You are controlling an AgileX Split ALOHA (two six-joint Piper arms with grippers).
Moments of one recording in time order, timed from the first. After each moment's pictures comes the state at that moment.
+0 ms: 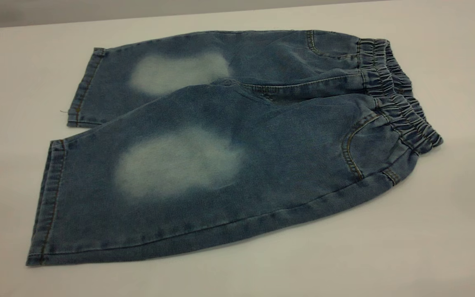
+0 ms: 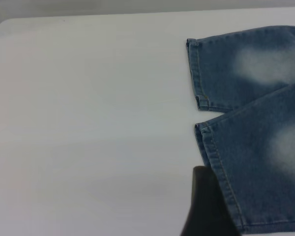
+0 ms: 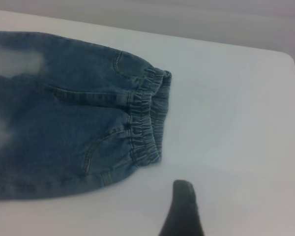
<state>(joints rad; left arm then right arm) 0.03 0.00 -0.50 0.00 1.08 0.05 -0.01 0.00 -0.51 0.13 1.07 -0.19</state>
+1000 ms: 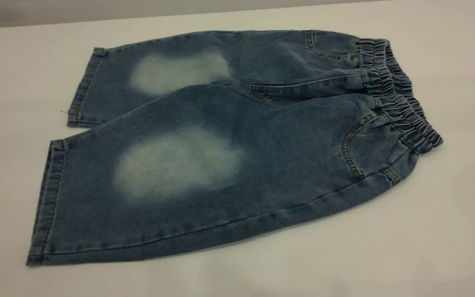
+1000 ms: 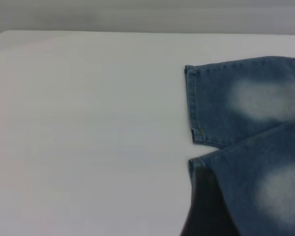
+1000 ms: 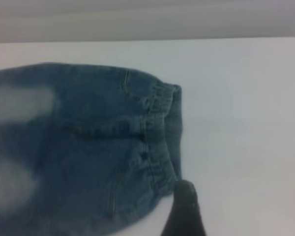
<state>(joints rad) 0.03 0.46 -0.77 0.00 0.94 -0.01 -0.01 0.51 -0.78 0.16 0.95 -0.05</state>
